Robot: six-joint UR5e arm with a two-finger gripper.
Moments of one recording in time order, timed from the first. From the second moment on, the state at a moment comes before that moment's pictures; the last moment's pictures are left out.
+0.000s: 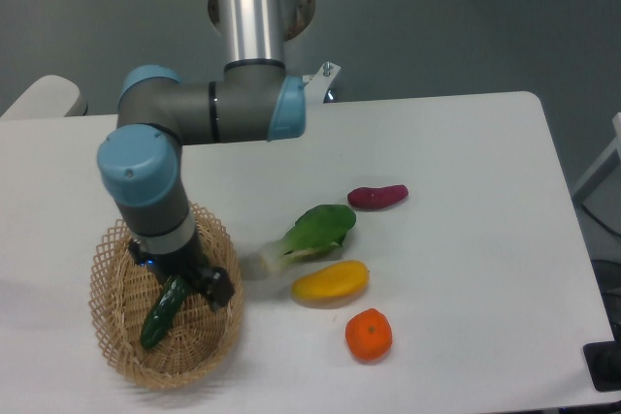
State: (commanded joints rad) arm 2.16 -2.04 -1.43 -0.98 1.59 0.59
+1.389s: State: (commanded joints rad) arm 2.54 -1.99 -1.36 -1.08 1.57 1.60
